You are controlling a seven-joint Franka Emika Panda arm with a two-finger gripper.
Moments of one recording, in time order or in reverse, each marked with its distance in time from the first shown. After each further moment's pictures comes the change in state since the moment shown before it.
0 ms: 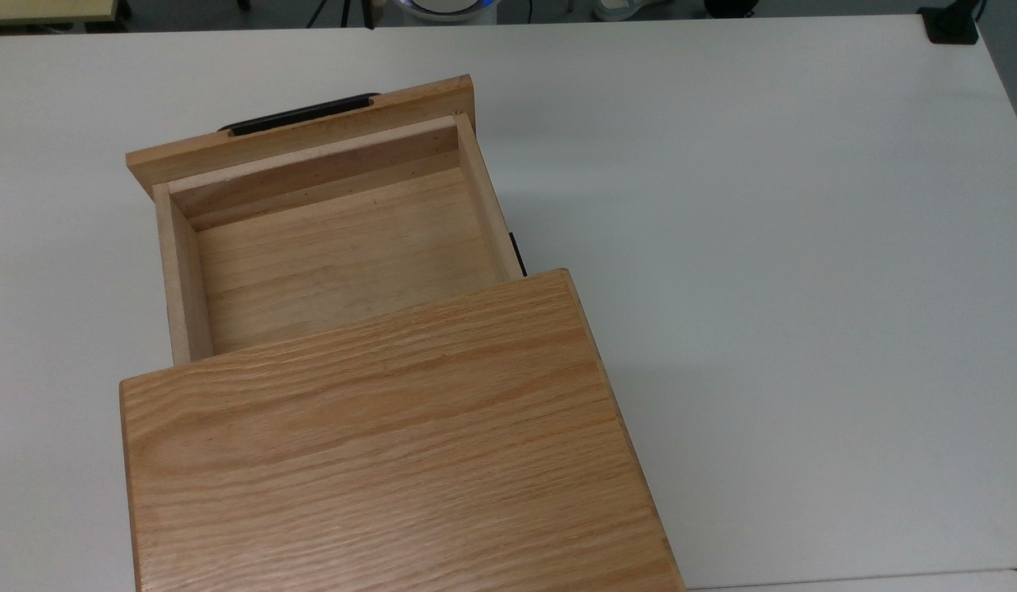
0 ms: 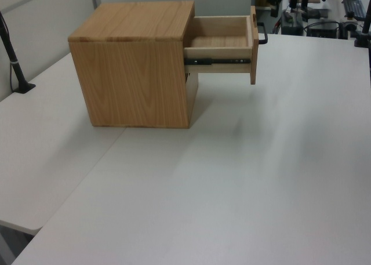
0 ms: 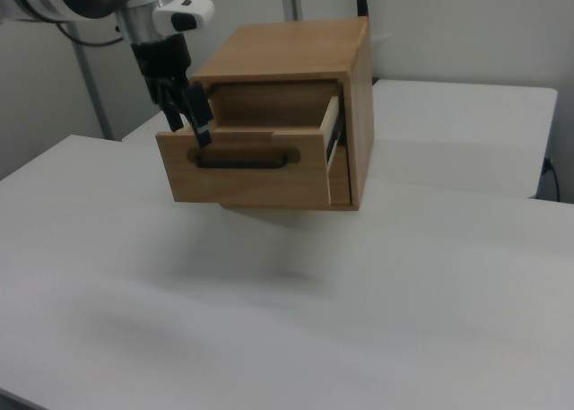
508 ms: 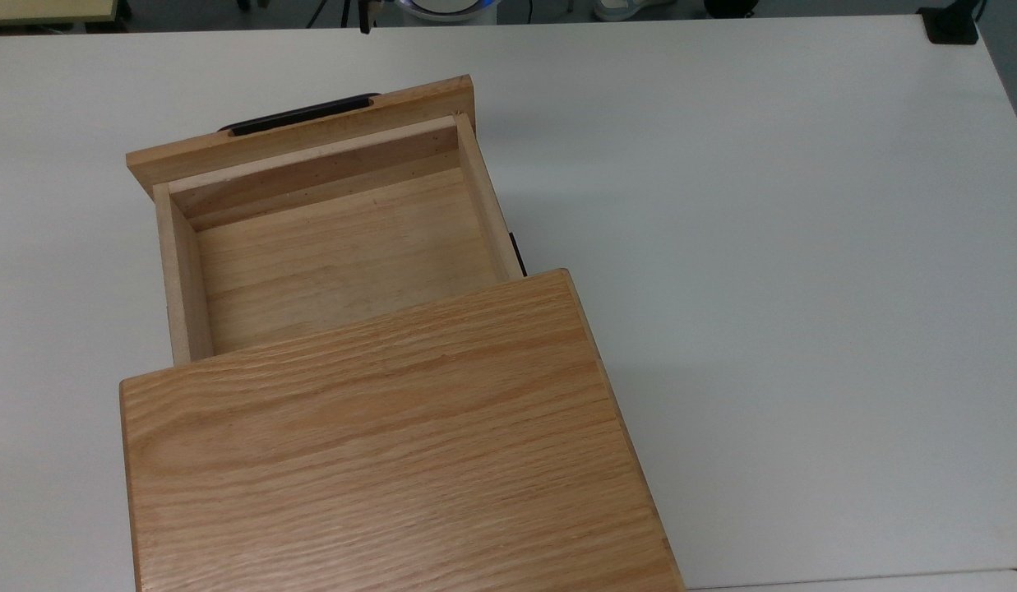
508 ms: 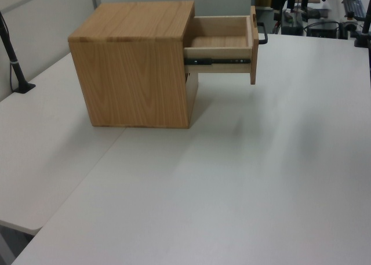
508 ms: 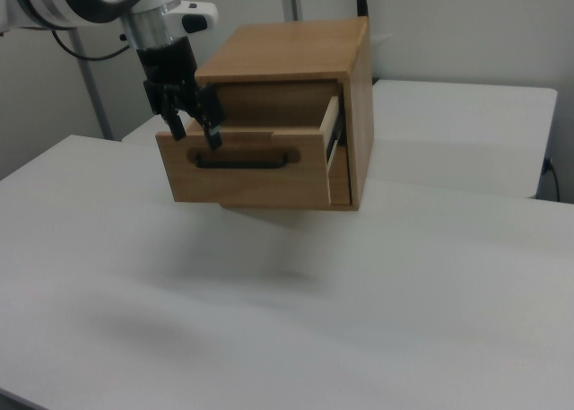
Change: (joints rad) arm 0.000 0.010 -0.002 -0.011 -0.038 0.007 -0.184
